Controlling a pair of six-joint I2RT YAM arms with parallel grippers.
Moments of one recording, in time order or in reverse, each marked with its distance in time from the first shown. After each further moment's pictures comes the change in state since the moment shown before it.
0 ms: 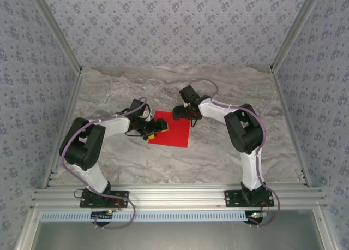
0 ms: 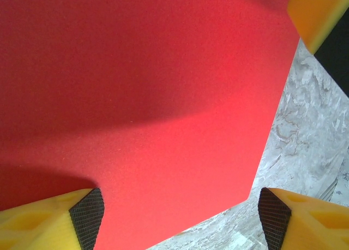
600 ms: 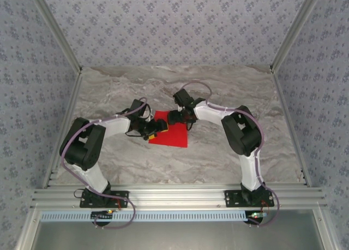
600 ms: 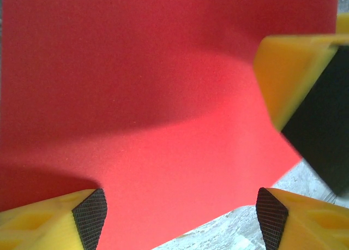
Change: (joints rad) left arm -0.007 0.000 0.000 0.002 -0.018 -0.004; right arm 0.078 -0.006 0.001 -0.027 -0.059 -0.003
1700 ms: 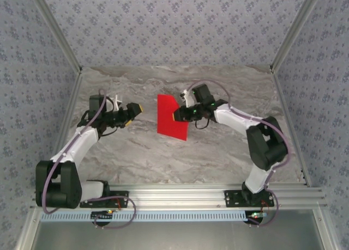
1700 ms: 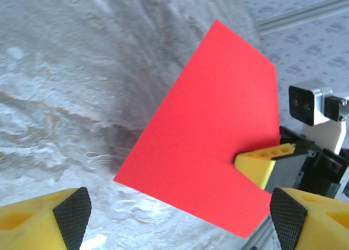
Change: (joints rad) left arm 0.359 -0.488 -0.136 0.039 0.218 0.060; right arm -0.144 -0.344 -0.250 0.207 -0.596 -0.034
